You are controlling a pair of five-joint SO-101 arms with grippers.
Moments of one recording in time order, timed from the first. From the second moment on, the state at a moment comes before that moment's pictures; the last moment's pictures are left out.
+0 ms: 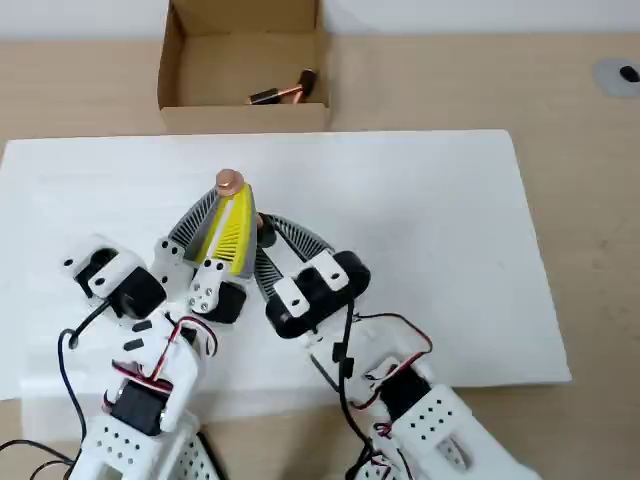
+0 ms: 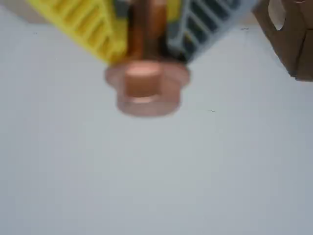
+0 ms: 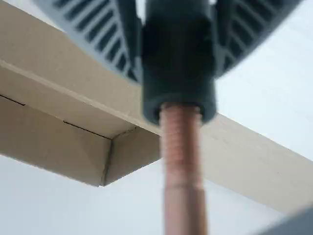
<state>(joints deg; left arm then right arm) 21.8 -104.2 96.4 -5.0 6.8 -42.5 -78.2 97.4 -11.8 -0.3</state>
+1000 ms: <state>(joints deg) 26.6 -104.6 90.2 24.0 0.7 -42.5 -78.2 97.4 -11.6 -0.3</state>
